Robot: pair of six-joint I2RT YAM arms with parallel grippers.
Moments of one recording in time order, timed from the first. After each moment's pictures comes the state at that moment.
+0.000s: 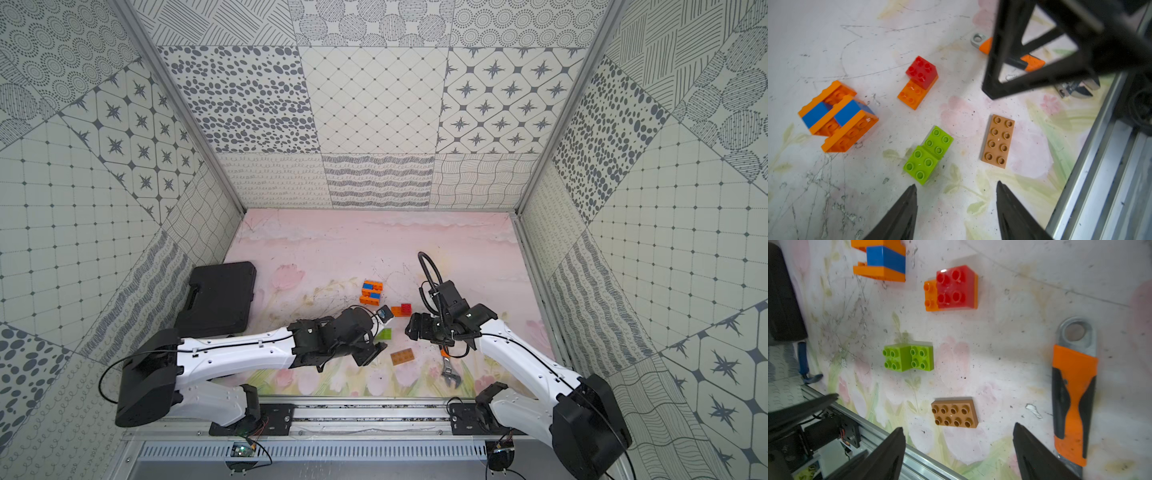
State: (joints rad) left arm -1.13 1.30 0.74 -0.24 -0.16 -0.17; right arm 0.64 1.14 0.68 -0.66 -0.21 0.66
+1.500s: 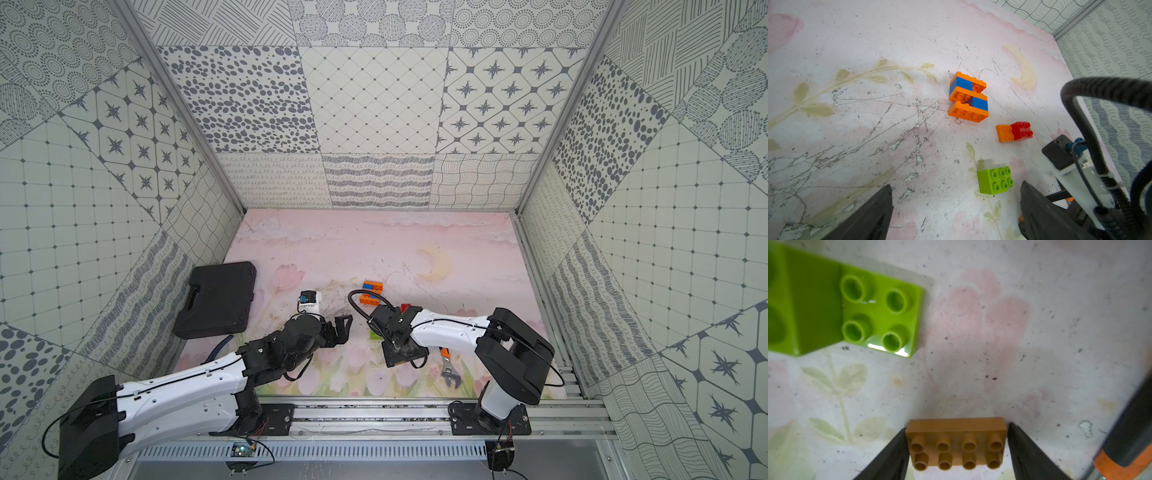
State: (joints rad) left arm -0.97 0.95 0.41 -0.09 -0.37 -0.81; right arm 0.99 1.61 0.89 -0.77 0.09 0.70
